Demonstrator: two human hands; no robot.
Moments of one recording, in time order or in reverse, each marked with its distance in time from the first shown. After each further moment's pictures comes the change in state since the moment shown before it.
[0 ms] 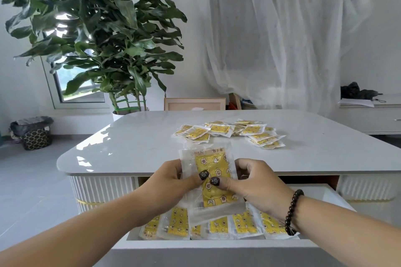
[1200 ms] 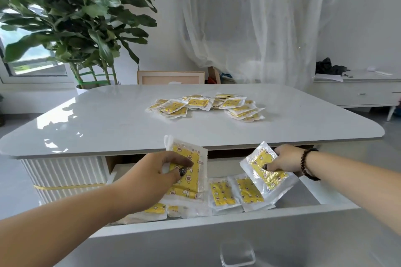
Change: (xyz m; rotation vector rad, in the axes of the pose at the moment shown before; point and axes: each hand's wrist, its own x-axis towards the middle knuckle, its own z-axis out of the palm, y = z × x) left_hand 0.025 -0.044 0.016 0.393 -0.026 -0.010; right_hand 0.062 0.142 -0.110 -0.587 -0.083 0.639
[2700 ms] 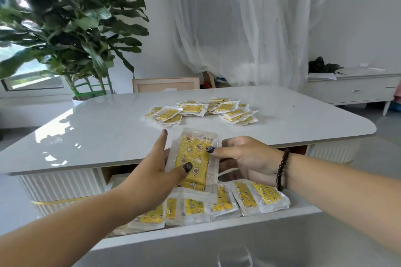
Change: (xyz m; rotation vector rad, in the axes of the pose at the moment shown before) left_hand -0.002 0.032 0.004 -0.280 0.003 0.008; right_hand -0.099 -0.088 0.016 0.894 -0.340 -0.353
